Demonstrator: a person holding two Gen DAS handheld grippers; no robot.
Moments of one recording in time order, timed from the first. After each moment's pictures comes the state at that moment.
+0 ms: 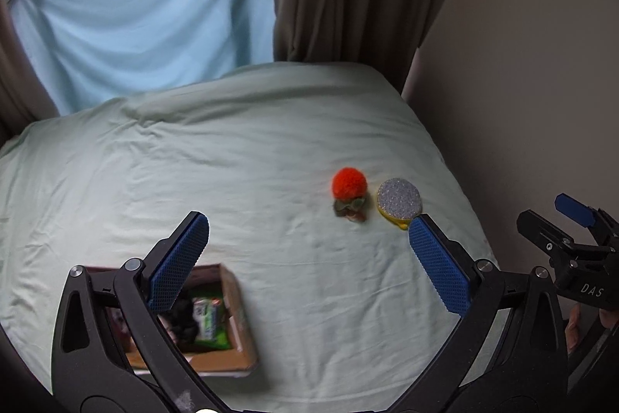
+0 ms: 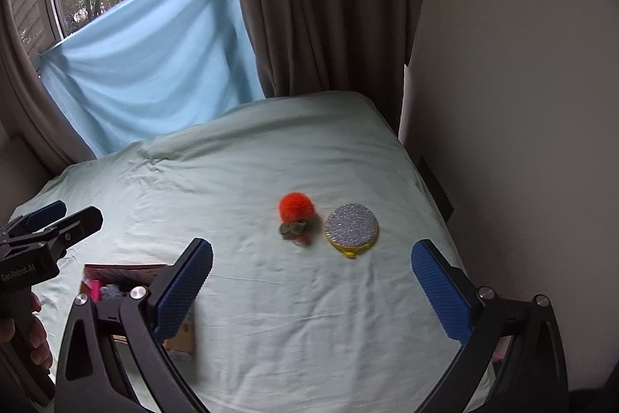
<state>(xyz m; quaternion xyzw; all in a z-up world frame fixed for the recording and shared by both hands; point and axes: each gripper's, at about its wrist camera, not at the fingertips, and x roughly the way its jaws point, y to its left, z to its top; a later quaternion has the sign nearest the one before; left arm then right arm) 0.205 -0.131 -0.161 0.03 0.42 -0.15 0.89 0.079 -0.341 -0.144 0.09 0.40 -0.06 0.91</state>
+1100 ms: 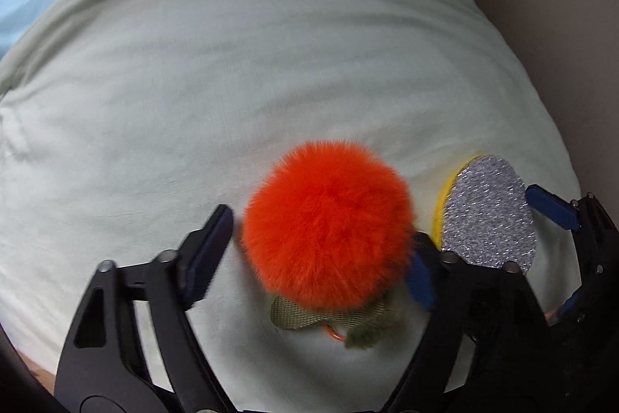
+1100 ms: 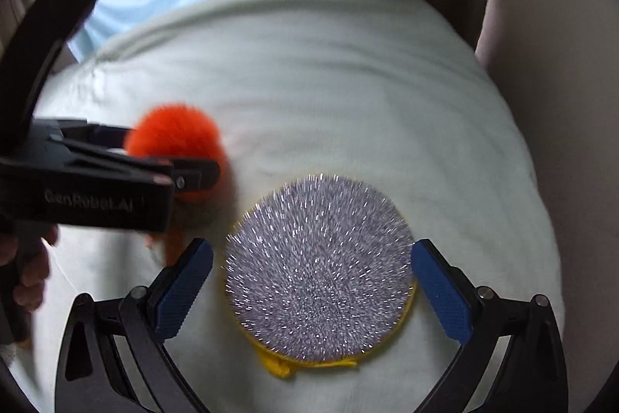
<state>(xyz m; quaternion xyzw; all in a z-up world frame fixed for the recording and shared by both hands) 0.424 -0.303 -0.495 0.08 0.55 -0.18 0.81 0.270 -0.416 -0.442 0.00 0.47 0.03 0.88</state>
